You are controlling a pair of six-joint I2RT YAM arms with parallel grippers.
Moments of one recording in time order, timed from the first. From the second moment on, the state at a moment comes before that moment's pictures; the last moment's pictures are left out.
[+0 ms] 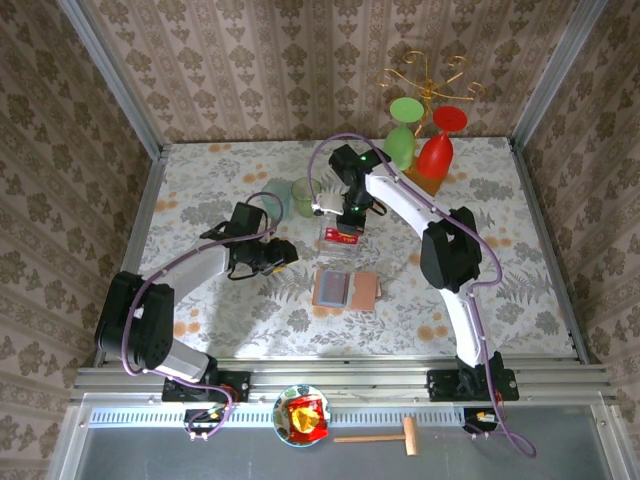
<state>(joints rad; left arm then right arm) -0.43 1.48 0.85 -0.42 0.47 -0.67 0.52 2.24 2.09 -1.30 -0.21 -0.84</state>
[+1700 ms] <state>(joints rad) -0.43 1.45 0.76 -0.29 0.48 -0.75 0.57 2.25 2.04 -1.19 -0.12 -0.75</state>
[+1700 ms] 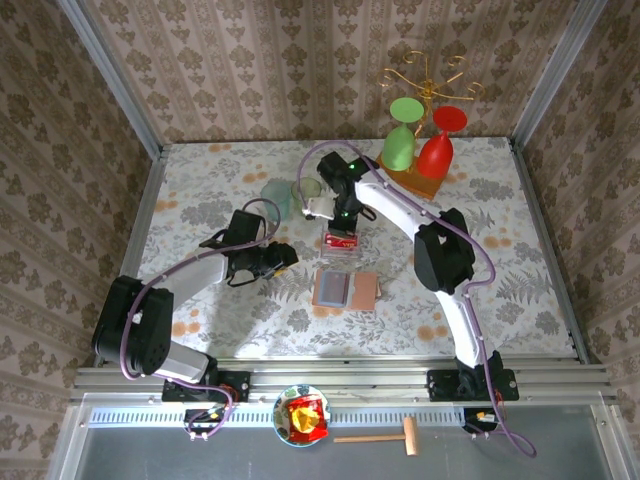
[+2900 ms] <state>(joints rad) -0.43 1.45 0.75 -0.27 0.50 -0.77 0.59 2.17 1.90 -1.05 -0.05 -0.72</state>
